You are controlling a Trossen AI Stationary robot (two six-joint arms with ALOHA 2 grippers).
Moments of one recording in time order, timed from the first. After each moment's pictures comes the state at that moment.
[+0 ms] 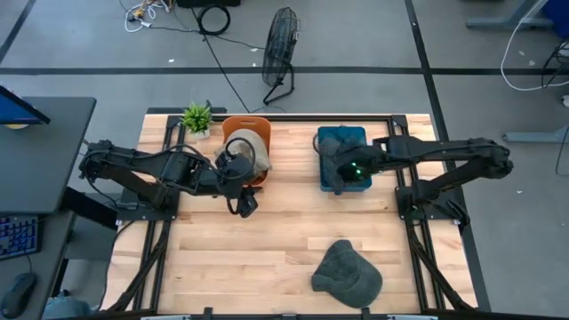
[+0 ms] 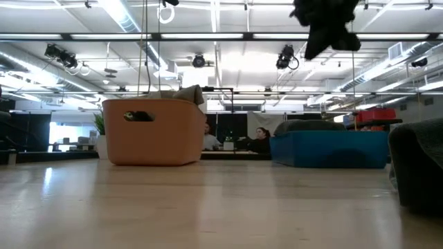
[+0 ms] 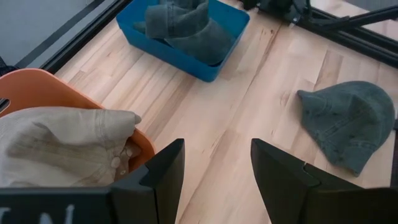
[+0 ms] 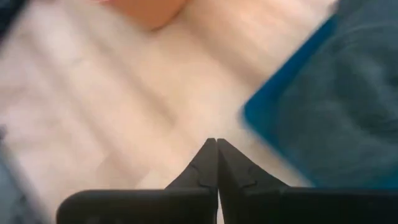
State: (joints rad) left arm -0.25 1.41 1.51 -0.95 -0.46 -0.62; right arm -0.04 1.28 1.18 -0.94 0.10 0.80
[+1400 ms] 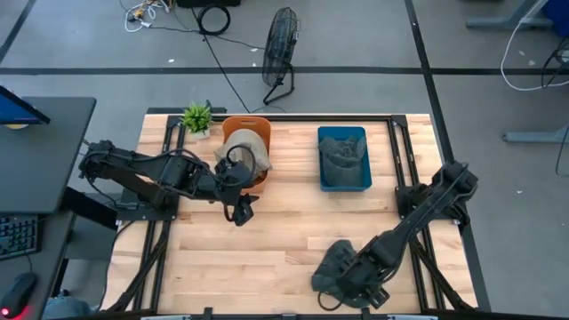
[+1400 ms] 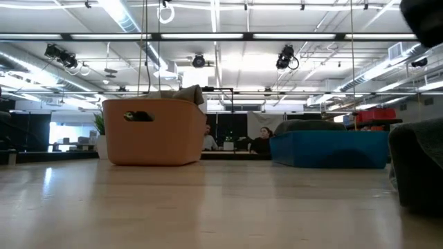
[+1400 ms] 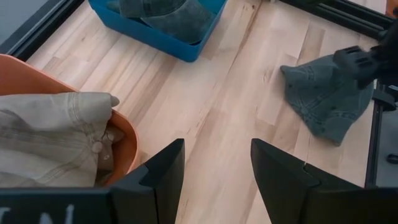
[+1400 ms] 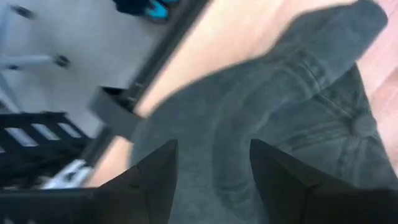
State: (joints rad) left arm -0.29 1.41 1.51 -0.98 -0.39 -0.62; right arm 0.74 1.74 1.24 -0.73 -0.21 0.13
